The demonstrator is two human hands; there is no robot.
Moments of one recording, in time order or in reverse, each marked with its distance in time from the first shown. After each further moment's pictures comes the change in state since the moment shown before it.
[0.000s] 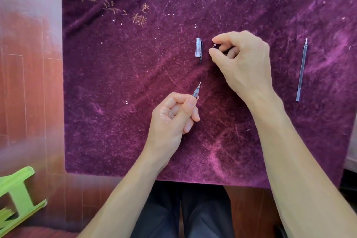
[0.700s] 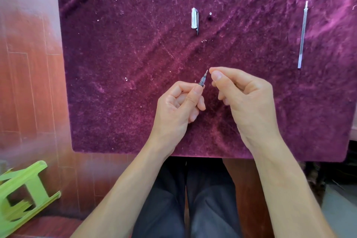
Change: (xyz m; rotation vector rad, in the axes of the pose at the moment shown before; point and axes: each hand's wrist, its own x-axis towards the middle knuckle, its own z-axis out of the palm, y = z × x) left_hand -0.031 -0.012 0.007 0.021 -0.040 -0.009; right_hand -0.136 0.002 -0.012 0.680 -0.059 0.295
